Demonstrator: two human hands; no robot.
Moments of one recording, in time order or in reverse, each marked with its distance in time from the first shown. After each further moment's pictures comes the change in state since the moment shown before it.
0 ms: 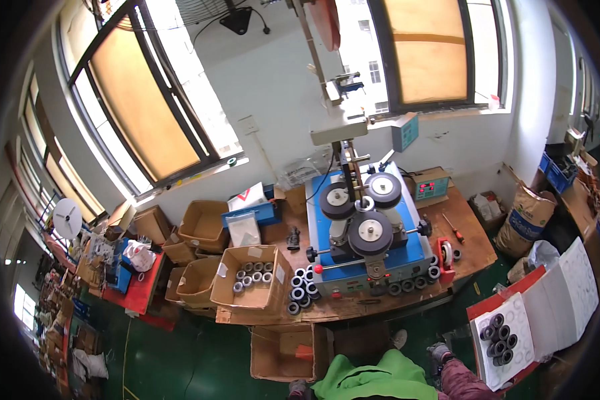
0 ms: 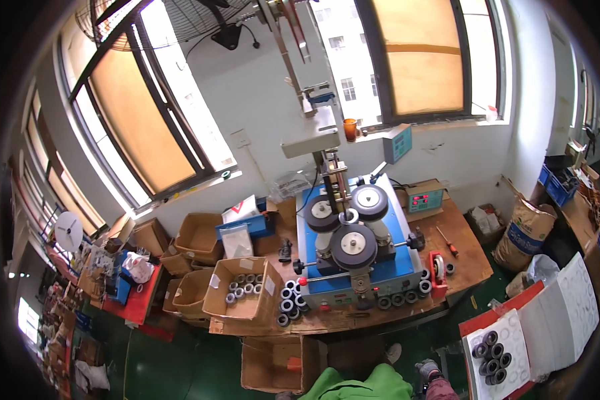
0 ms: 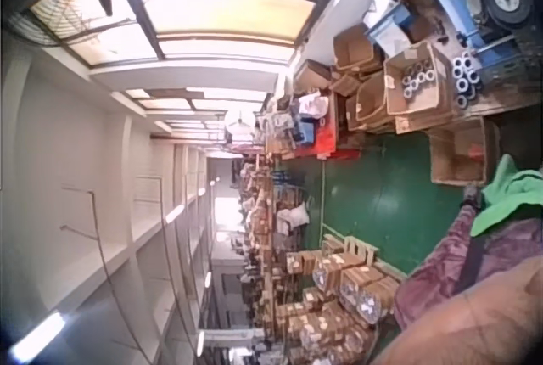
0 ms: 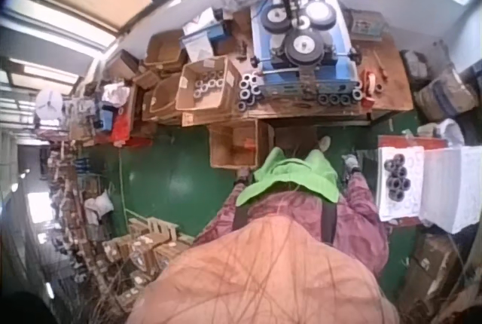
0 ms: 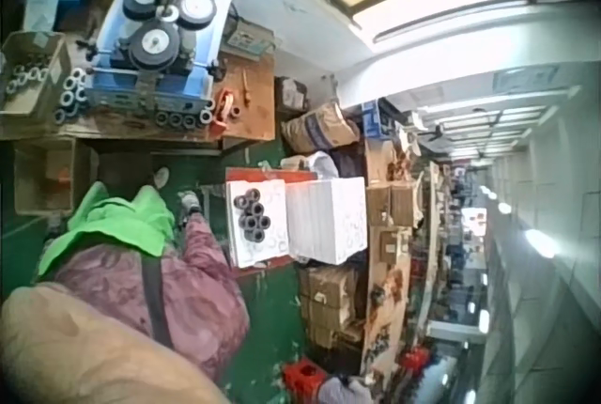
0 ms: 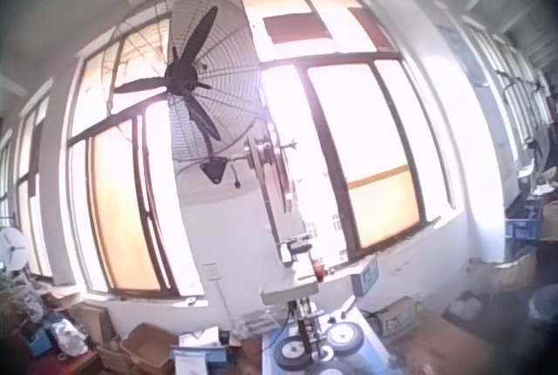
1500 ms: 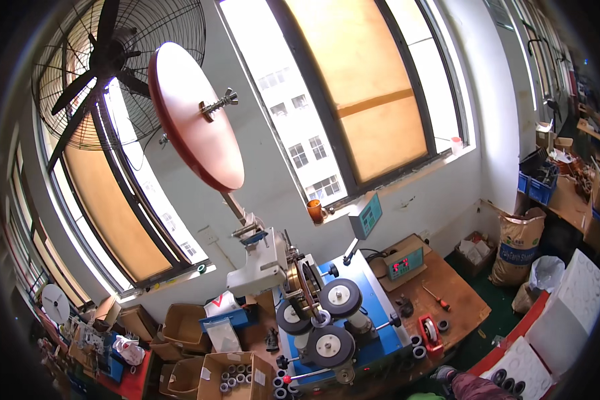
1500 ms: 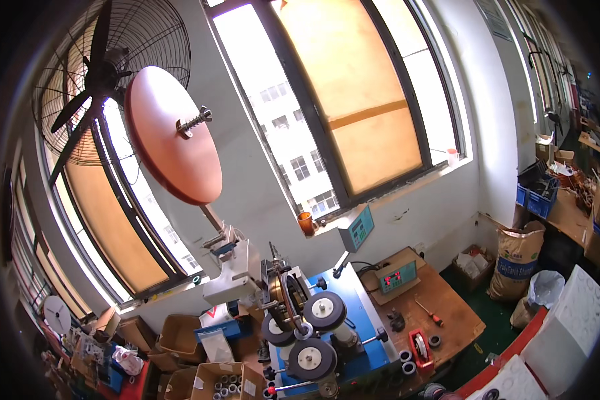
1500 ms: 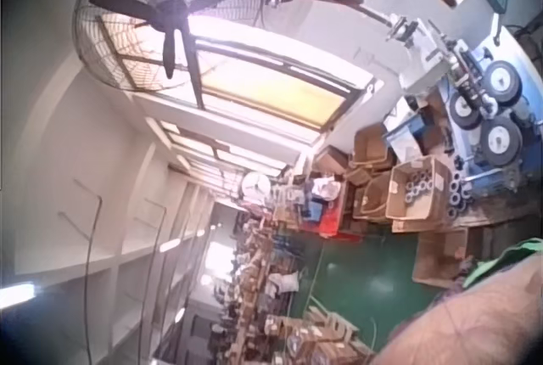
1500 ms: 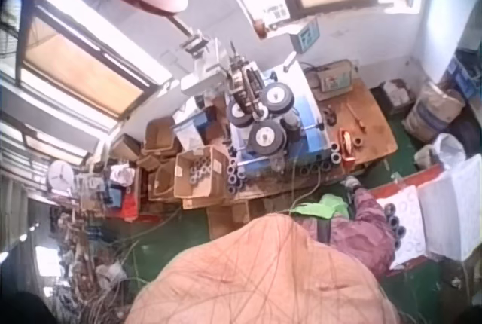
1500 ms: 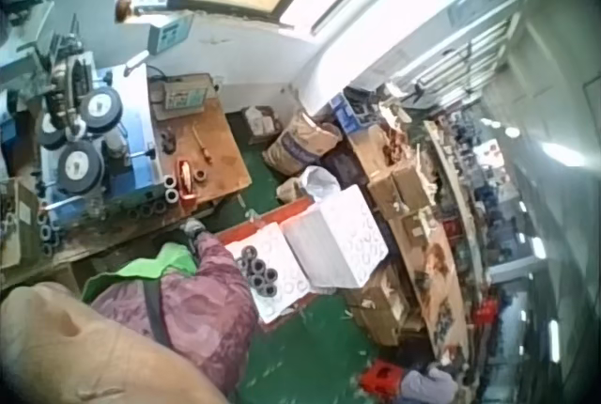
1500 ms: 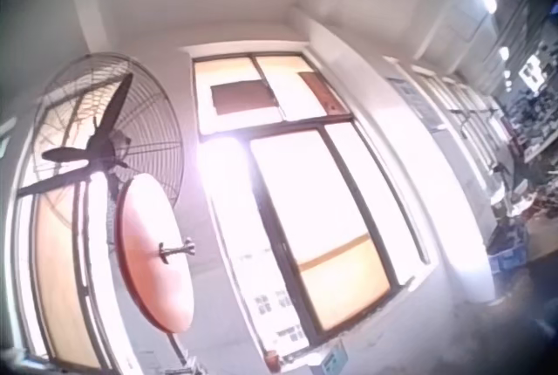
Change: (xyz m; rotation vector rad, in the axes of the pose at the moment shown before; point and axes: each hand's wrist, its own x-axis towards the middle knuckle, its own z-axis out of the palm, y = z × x) left_hand 0.209 0.160 -0.141 -0.457 0.096 -0.010; right_hand 0.141 -0.035 -0.157 -0.250 -0.068 -0.062
